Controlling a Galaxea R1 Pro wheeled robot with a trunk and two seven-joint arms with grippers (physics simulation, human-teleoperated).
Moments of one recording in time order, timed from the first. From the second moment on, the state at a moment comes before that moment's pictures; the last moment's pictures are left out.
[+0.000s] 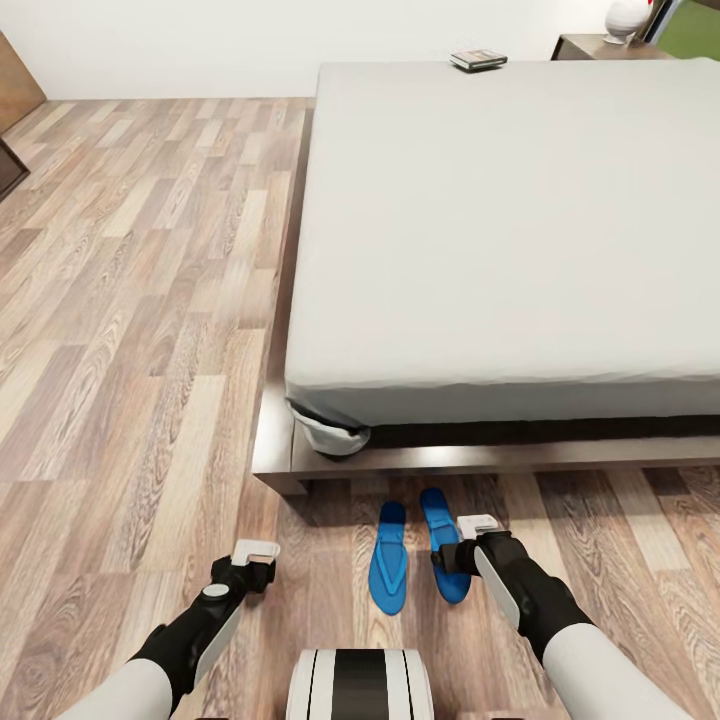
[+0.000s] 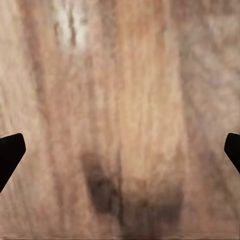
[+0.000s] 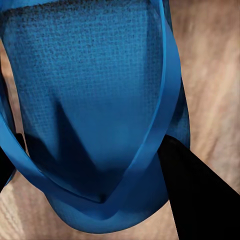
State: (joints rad) left arm -0.59 0.04 -0.28 -0.47 0.17 0.08 0.15; right arm -0.63 -0.04 0.22 -0.73 -0.20 0.67 -0.02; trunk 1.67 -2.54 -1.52
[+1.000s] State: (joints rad) left arm -0.59 0.04 -0.28 -0.53 0.16 0.26 0.16; right arm -0.63 -0.04 0.22 -0.73 -0.20 0.67 -0.02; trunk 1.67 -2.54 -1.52
